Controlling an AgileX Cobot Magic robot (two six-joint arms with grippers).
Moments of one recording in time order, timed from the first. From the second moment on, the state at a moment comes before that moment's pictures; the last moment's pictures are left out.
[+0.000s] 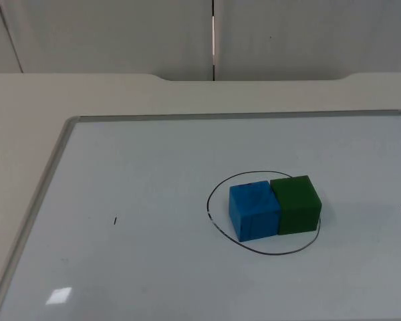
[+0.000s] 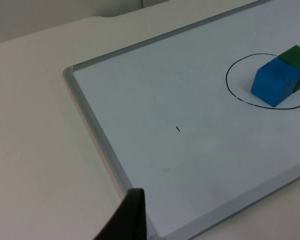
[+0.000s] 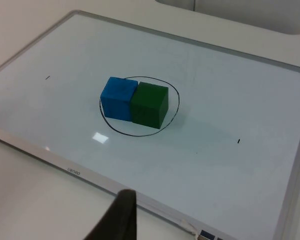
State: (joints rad) right arm 0.46 0.00 -0.52 -0.02 1.08 0.00; left arm -0.47 0.00 -0.50 0.03 1.08 -0.01
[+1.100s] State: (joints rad) right arm 0.46 0.00 -0.52 -0.02 1.08 0.00; left arm -0.26 0.00 -0.50 0.03 1.08 -0.01
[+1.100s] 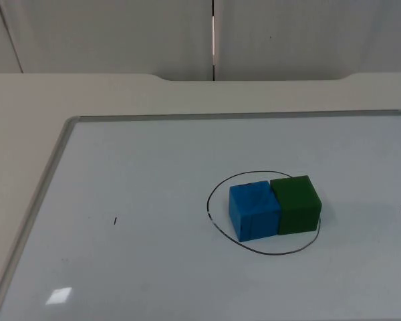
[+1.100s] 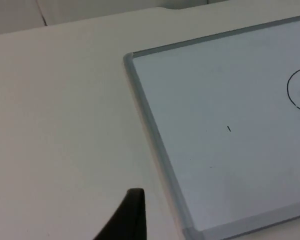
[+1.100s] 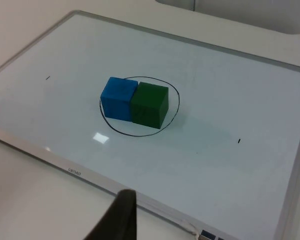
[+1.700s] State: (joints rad) right arm 0.46 0.00 -0.52 -0.02 1.08 0.01; left arm 0.00 0.00 -0.50 0.03 1.08 -0.01
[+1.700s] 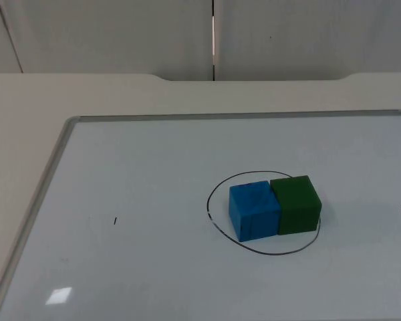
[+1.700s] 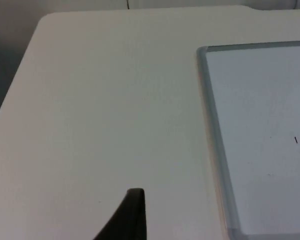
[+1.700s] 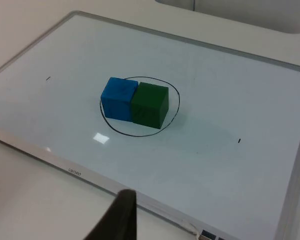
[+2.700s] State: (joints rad) right arm 0.29 0.00 -0.52 -0.02 1.08 0.01; left arm 0.04 0.00 -0.50 0.03 1.08 -0.01
